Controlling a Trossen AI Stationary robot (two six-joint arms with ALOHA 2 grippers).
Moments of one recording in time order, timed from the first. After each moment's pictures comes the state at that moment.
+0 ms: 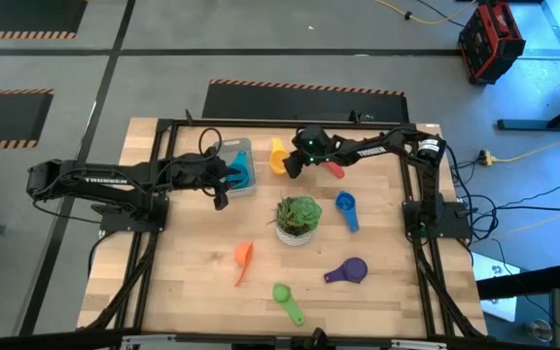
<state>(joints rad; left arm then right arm) 0.17 0.93 0.52 -0.06 -0.17 0.00 -0.48 1.99 1.03 0.27 -0.13 0.31</state>
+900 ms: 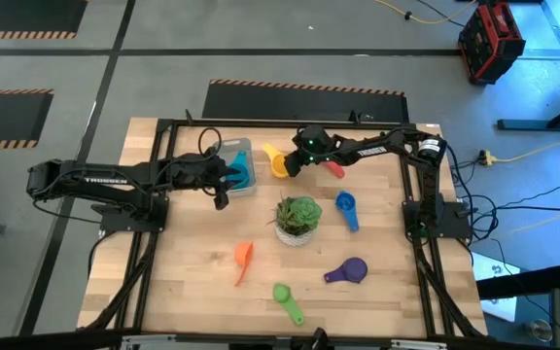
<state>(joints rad) 0.17 0.93 0.52 -0.05 -0.17 -0.05 -0.48 1.98 1.03 0.27 -0.13 0.36</state>
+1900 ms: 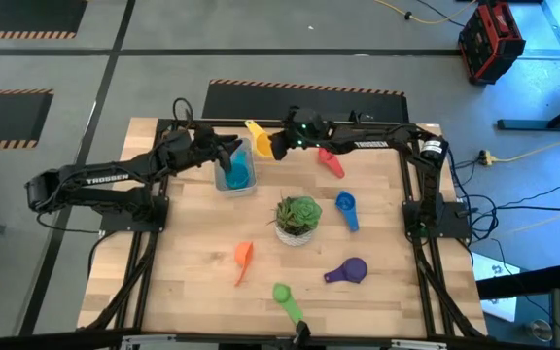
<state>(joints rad) 0.43 0.93 0.52 0.26 -0.17 -0.43 -0.45 1.96 1.30 0.18 -0.08 0.34</state>
